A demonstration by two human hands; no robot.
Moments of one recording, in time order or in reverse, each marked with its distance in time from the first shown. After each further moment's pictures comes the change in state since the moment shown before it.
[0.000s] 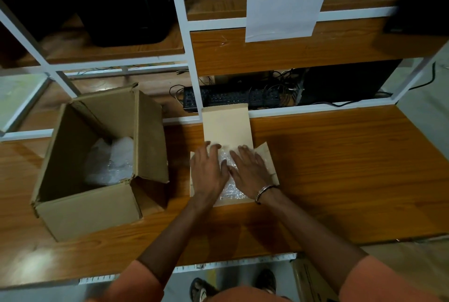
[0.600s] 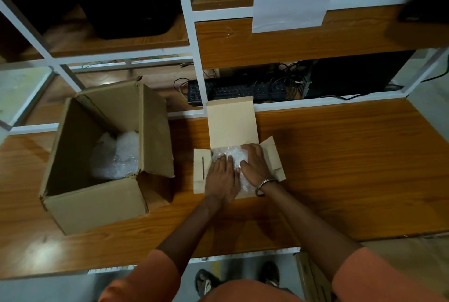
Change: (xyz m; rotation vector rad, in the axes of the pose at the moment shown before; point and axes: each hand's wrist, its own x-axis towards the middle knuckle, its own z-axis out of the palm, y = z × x) left_hand -0.024 -0.012 0.039 0.224 -0.470 0.110; right_hand 0.011 -0.010 0.001 0.641 0.060 0.270
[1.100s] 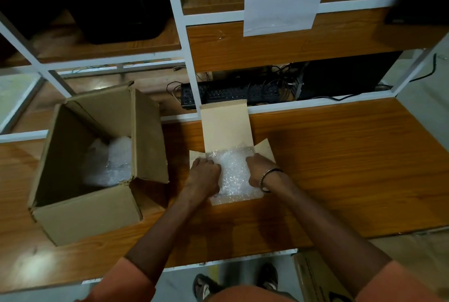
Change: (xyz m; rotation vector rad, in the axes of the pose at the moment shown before) left_hand 0.006 -0.021 -0.067 0.341 -0.185 0.113; right_hand -0.002 -0.021 -0.044 -0.801 -0.341 0.069
